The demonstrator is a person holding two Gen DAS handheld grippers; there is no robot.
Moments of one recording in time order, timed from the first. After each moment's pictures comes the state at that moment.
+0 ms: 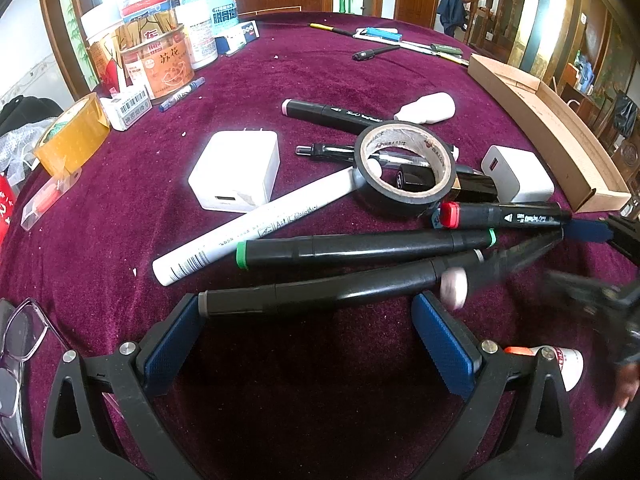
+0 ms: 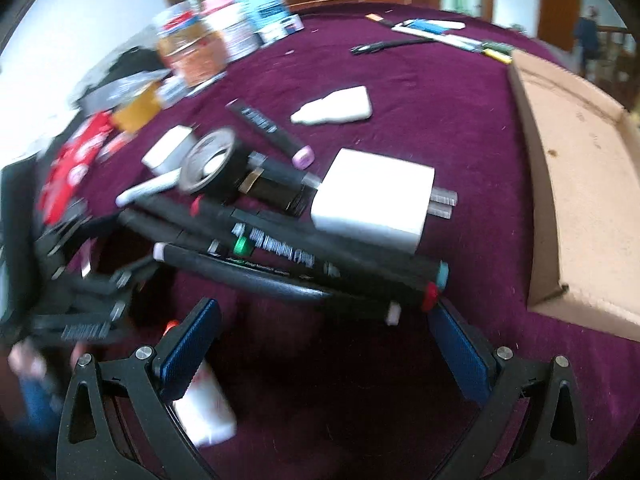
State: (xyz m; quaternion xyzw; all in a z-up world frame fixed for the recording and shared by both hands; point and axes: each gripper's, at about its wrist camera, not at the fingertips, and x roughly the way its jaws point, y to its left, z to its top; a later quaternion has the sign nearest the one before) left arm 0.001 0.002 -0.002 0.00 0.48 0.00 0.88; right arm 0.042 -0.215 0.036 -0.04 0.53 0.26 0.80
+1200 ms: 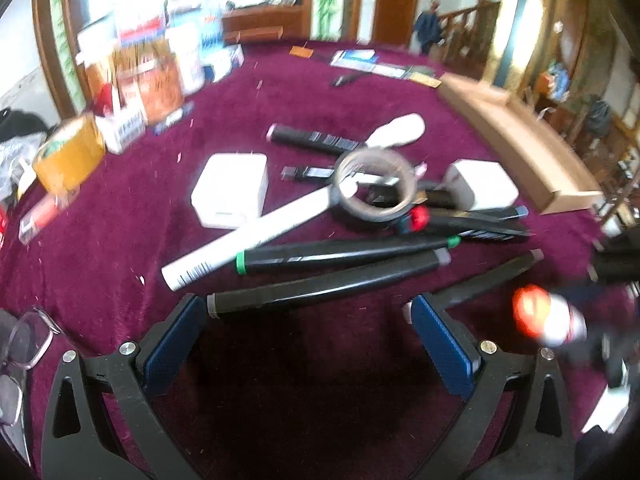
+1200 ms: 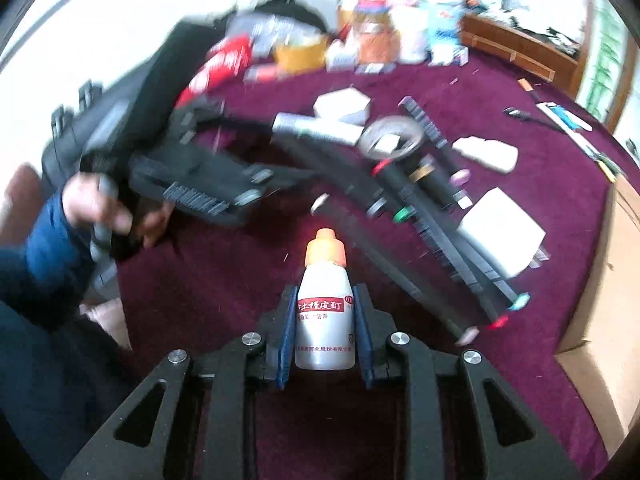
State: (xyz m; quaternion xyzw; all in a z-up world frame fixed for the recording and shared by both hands) left arm -0.026 0.006 0.025 0.00 0.43 -0.06 0.90; right arm -0.014 -0.203 0.069 -0.12 0.43 0.46 0.77
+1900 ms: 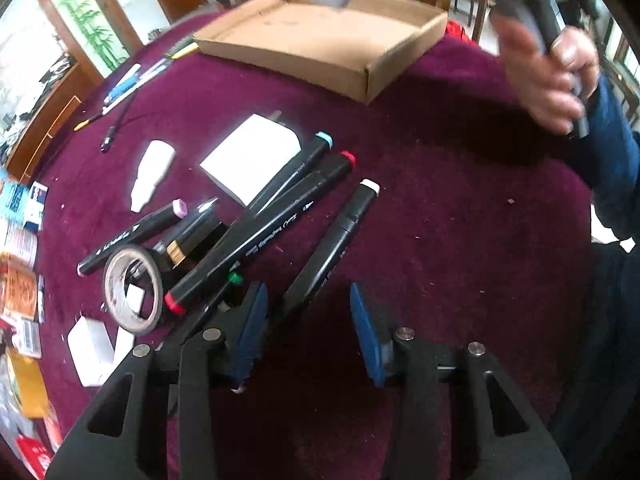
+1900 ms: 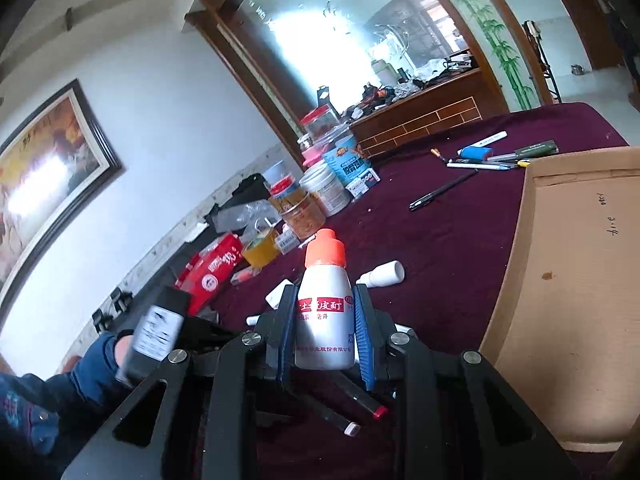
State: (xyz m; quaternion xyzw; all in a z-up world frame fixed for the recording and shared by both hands) left arm -0.008 -0.134 0.028 0.28 0.48 -0.30 0.77; right arm 0.074 -0.306 0.083 0.18 0.32 0.44 0.82
